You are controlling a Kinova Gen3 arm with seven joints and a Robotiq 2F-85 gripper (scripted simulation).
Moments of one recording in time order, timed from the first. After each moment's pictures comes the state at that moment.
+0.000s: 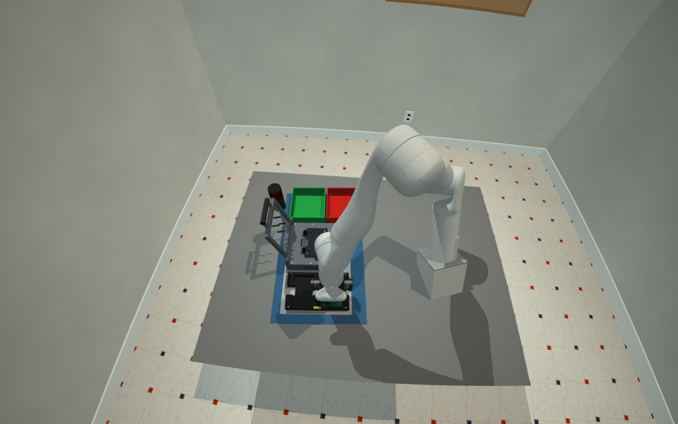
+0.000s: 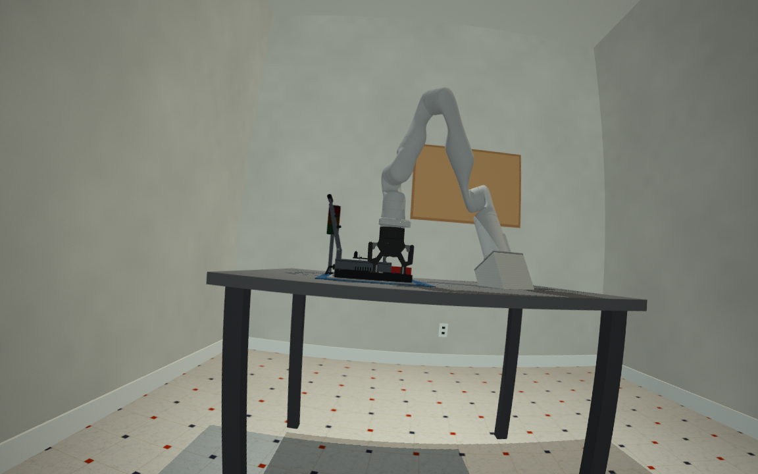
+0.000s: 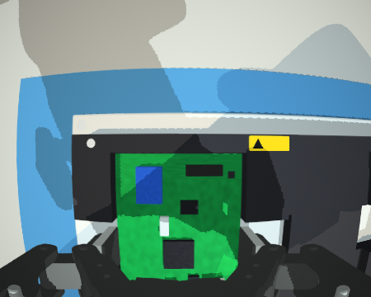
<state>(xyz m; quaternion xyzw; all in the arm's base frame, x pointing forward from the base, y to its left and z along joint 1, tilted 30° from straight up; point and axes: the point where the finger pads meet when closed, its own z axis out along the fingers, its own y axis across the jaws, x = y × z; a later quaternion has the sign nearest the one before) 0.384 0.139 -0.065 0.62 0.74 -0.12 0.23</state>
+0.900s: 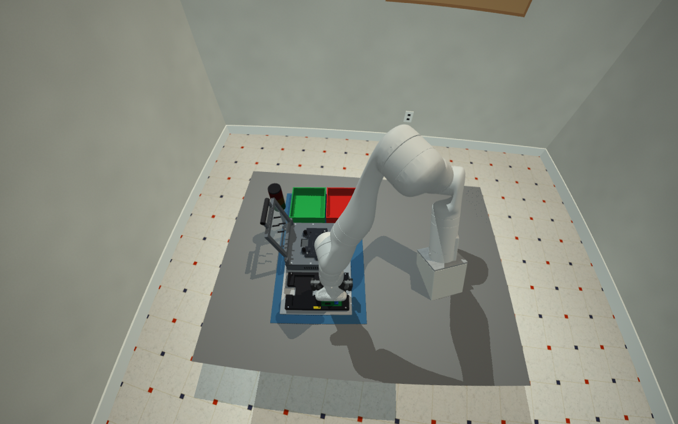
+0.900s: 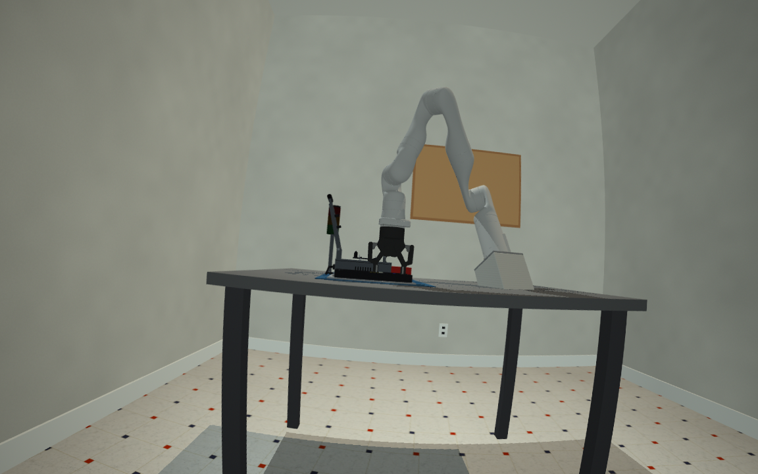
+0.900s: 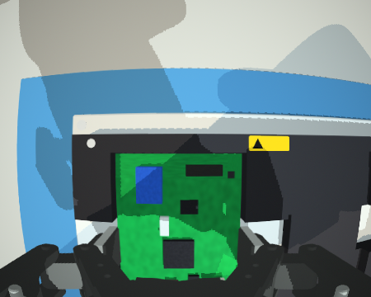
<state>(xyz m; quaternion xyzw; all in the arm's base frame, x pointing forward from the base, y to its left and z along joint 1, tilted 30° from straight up) 0.384 0.140 -0.065 0.62 0.74 -0.12 0.23</state>
